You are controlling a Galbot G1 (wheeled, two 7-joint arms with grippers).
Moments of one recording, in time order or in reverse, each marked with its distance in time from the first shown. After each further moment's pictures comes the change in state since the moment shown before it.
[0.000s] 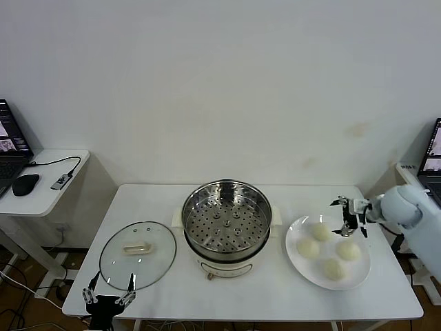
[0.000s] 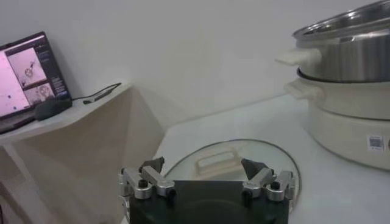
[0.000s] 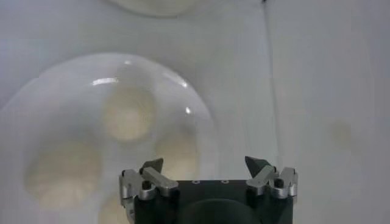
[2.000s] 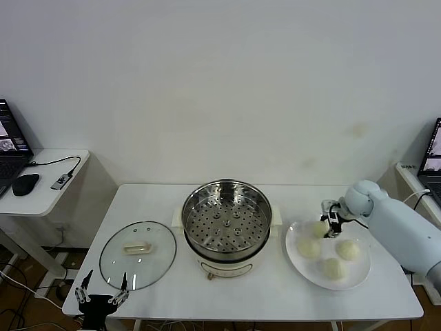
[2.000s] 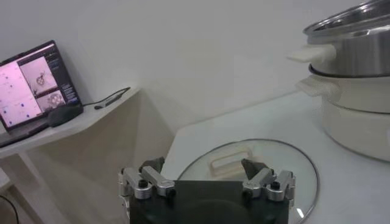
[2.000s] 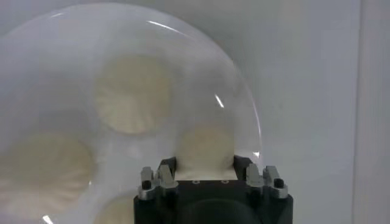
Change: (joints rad) left arm 0.001 0.007 -0.029 0.004 0.007 -0.006 0.003; right arm 0.171 0.138 -0.243 -0.188 -0.018 -0.010 -0.019
